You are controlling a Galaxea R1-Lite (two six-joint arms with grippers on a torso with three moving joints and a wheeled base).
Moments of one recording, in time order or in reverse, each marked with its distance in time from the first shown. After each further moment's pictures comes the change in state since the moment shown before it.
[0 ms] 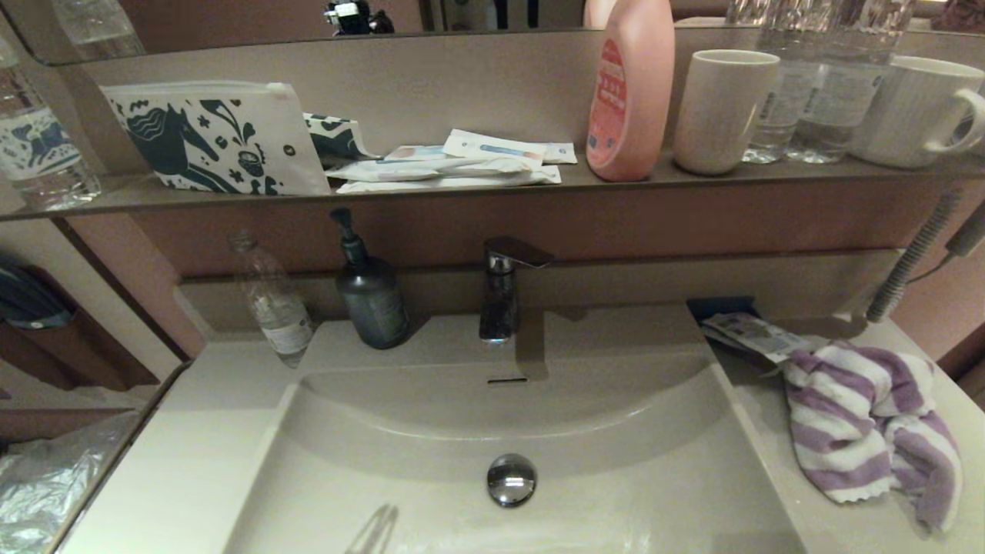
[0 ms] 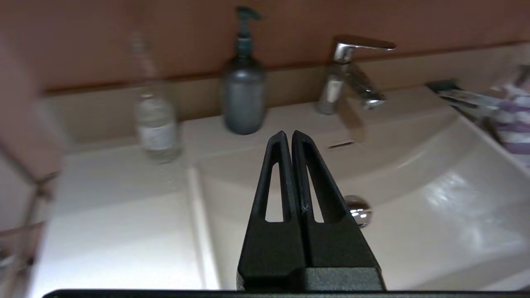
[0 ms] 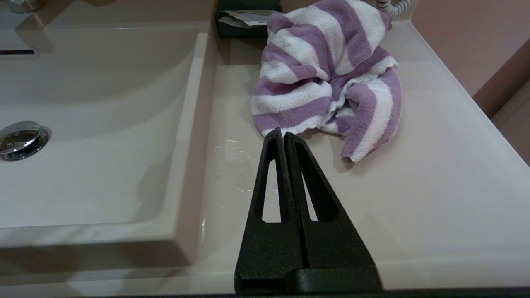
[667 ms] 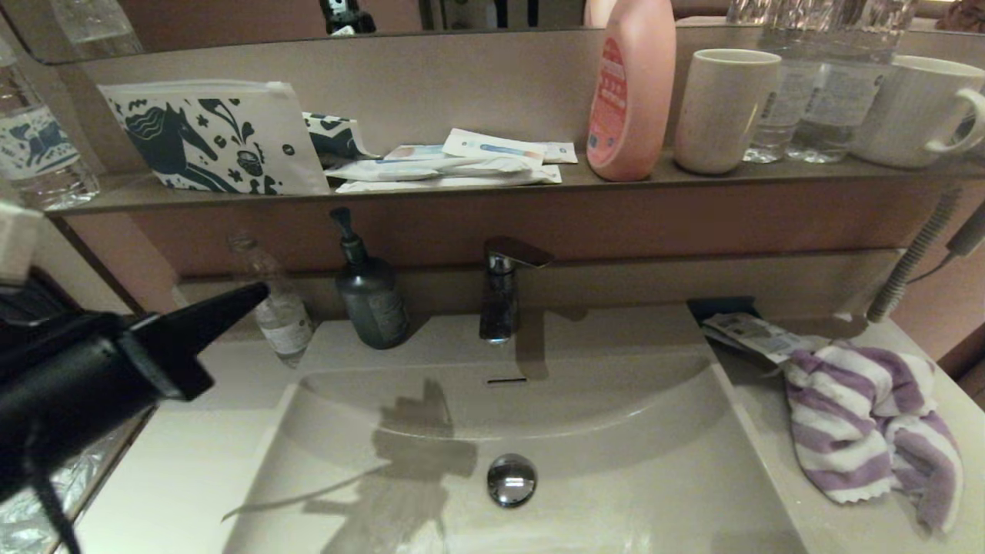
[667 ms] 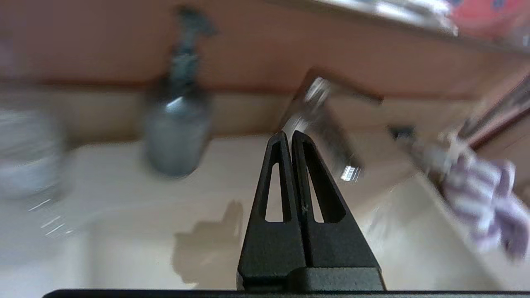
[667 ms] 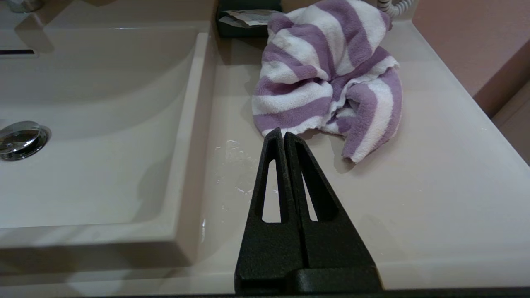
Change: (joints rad) left arm -0.362 0.653 0.010 -0.638 0.243 -0.232; right arm 0.000 0.000 0.000 0.000 0.000 0.000
